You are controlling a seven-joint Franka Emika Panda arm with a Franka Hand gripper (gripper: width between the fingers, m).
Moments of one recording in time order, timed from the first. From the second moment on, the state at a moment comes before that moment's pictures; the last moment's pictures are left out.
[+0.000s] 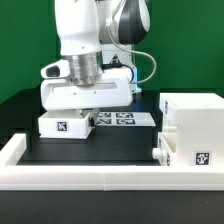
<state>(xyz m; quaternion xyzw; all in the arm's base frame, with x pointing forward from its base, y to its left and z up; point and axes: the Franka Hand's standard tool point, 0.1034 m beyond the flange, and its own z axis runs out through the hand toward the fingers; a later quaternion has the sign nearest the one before) 0.390 -0.082 0.008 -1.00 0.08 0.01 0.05</state>
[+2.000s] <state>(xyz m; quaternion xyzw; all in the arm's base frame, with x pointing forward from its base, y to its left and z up) 0.480 -0.030 0.070 -0.93 -0.36 0.01 0.07</state>
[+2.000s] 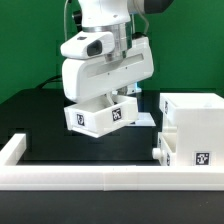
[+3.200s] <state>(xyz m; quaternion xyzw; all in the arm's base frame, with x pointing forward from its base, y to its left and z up) 0.497 -0.043 0.072 -0.75 -0.66 0.01 0.03</state>
